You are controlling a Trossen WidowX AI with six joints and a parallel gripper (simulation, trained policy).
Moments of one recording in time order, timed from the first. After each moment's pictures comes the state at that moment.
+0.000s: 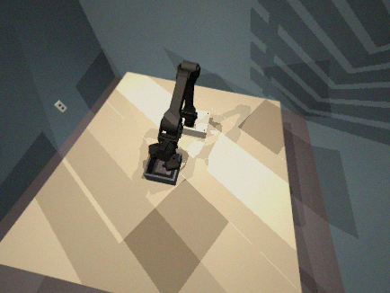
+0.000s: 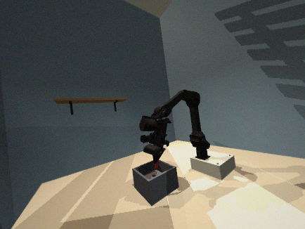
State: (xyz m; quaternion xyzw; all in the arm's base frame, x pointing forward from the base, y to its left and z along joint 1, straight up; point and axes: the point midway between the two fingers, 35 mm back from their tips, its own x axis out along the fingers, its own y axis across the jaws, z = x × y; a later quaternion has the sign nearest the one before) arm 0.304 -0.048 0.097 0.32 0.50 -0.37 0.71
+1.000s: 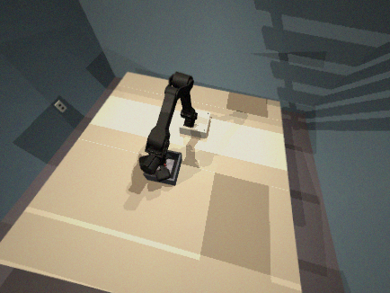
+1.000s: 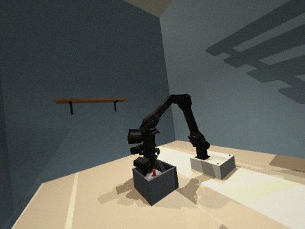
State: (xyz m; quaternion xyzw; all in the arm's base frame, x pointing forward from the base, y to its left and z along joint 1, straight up) arm 0.339 -0.087 0.051 0.30 0.54 -0.37 0.69
